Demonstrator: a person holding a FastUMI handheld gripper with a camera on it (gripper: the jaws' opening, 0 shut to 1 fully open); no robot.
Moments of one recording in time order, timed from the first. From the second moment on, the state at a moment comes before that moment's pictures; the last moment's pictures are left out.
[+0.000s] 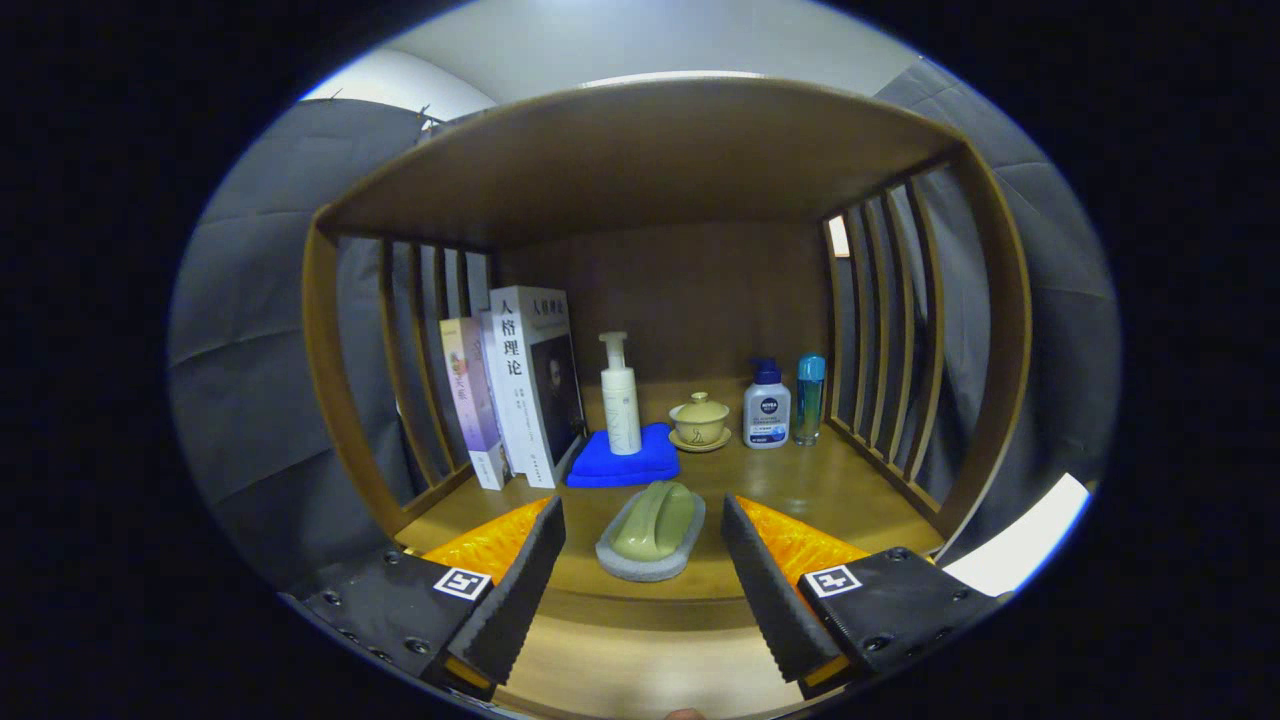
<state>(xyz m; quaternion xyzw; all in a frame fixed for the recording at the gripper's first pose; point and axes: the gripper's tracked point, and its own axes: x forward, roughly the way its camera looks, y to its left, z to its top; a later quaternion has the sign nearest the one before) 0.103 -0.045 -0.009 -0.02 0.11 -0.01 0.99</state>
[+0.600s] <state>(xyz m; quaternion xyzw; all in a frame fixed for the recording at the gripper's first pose) -0.004 -0.038 -0.008 -0.05 0.04 0.00 1.00</state>
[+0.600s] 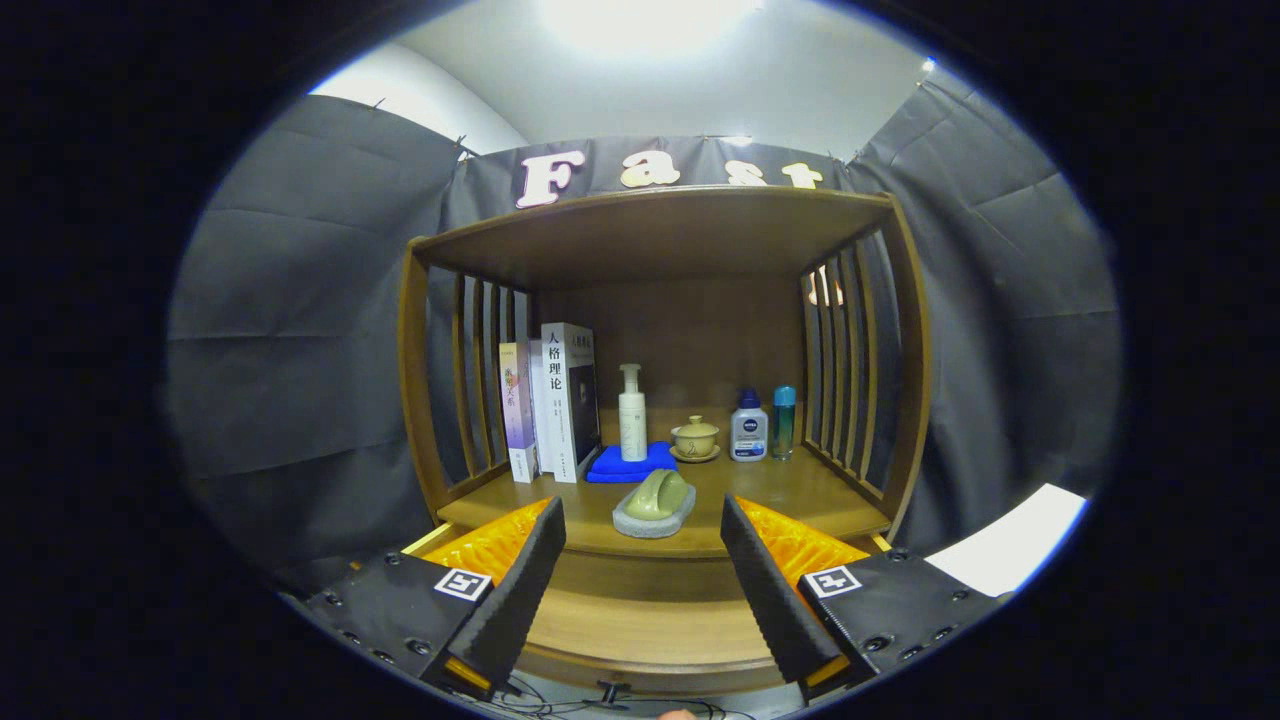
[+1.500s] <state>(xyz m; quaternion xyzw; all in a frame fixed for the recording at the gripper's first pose) -0.071 -0.021 -0.109 -0.06 0.09 0.02 0.99</state>
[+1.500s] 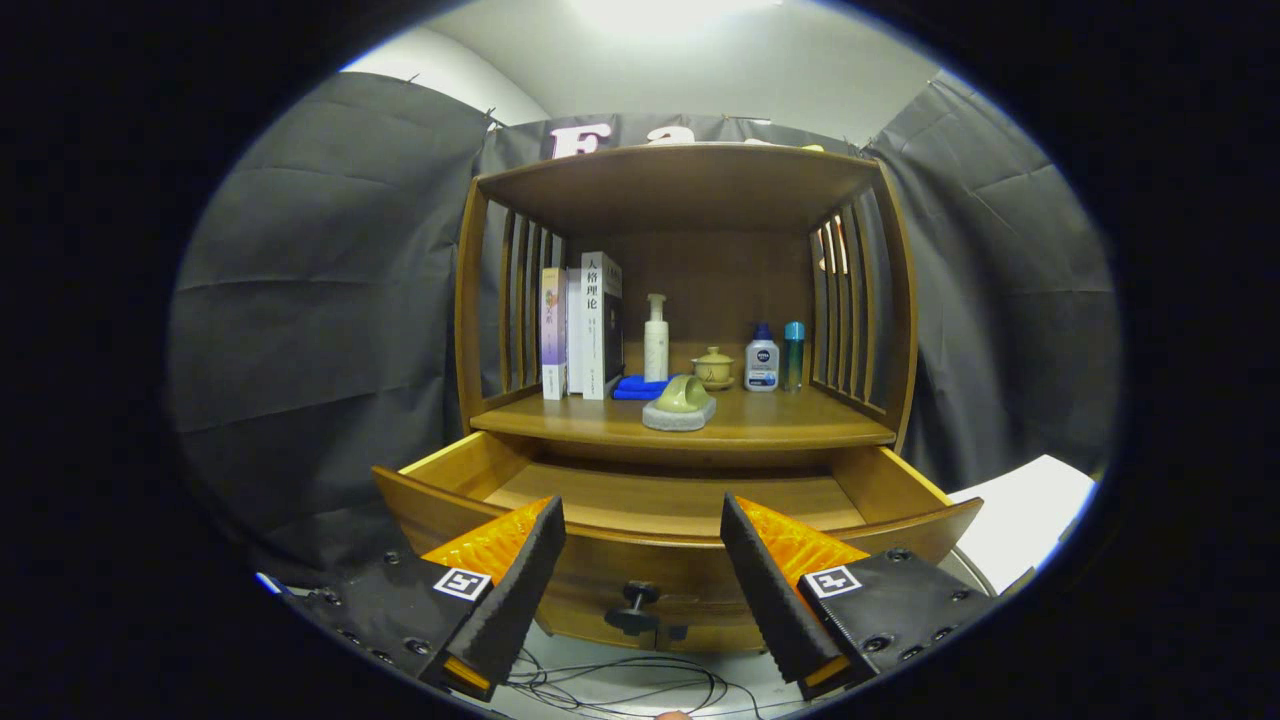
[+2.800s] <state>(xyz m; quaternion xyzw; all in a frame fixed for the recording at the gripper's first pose) -0.044 -0.040 -0.197 -0.04 0.20 -0.05 0.98</state>
